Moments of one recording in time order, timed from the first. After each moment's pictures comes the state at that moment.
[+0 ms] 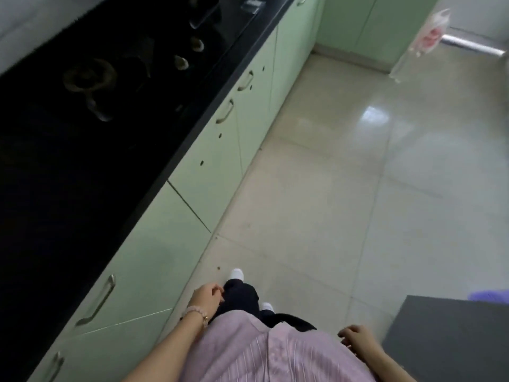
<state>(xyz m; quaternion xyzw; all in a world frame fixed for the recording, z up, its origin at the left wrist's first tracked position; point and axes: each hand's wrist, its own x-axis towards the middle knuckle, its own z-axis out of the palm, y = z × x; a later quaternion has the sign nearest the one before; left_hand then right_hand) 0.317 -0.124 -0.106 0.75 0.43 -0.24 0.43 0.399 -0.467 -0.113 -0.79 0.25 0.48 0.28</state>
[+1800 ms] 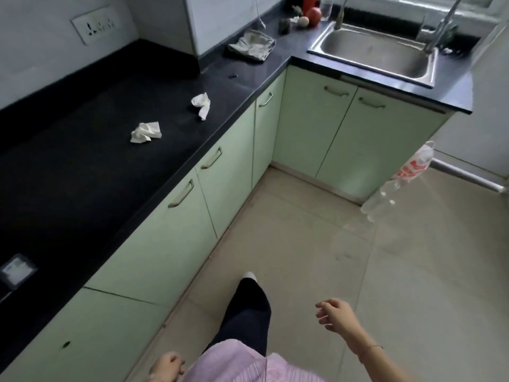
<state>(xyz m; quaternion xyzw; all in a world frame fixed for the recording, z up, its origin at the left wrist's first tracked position) 1.245 -0.139 -0.185 0.61 0.59 -0.22 0.48 1.500 -0.433 -0.099 -0.79 0.17 0.40 0.43</state>
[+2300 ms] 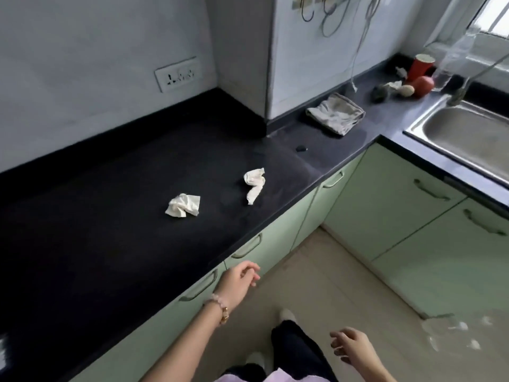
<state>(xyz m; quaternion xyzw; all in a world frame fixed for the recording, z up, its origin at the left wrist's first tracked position) 1.632 -0.008 0.000 0.73 0.41 0.01 0.55 1.773 -0.256 -0.075 -0.82 0.04 0.45 0.35</state>
